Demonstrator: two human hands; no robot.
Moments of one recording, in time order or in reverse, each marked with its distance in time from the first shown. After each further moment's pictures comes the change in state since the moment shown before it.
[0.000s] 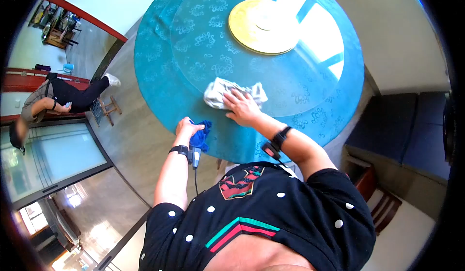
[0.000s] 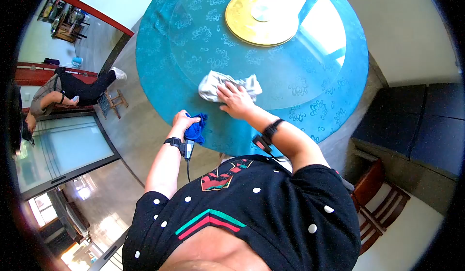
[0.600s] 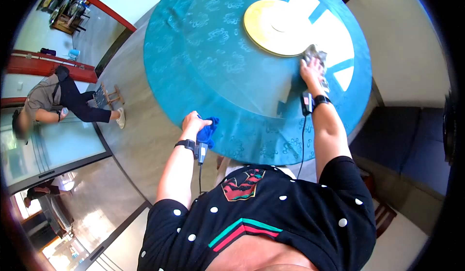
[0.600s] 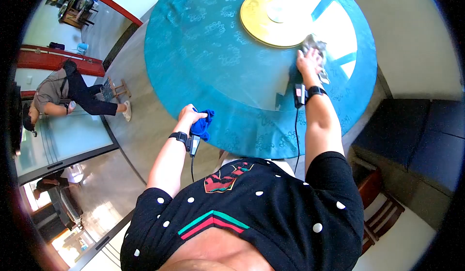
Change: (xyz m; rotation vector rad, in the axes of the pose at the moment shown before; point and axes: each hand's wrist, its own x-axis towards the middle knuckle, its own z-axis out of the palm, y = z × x) left_hand -0.008 0.009 -0.007 -0.006 0.002 -0.019; right_hand -0.001 0.232 -0.046 0.087 0.115 1.226
